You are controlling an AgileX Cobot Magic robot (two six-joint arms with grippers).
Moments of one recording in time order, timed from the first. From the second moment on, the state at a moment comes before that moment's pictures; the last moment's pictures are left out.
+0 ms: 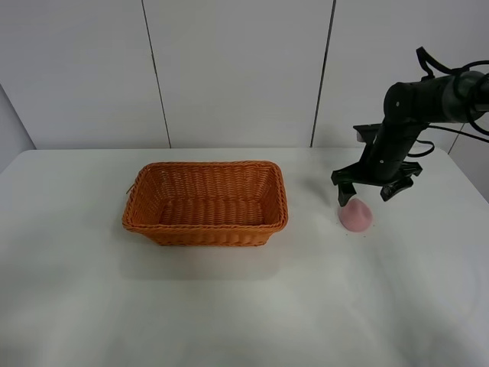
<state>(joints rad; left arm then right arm) -0.02 -0.01 -0.49 0.04 1.06 -0.03 0.13 2.09 -1.48 -0.01 0.89 0.05</state>
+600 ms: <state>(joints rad) -0.02 -0.01 -0.49 0.04 1.06 -0.03 0.12 2.20 -1.48 0.00 0.87 0.05</state>
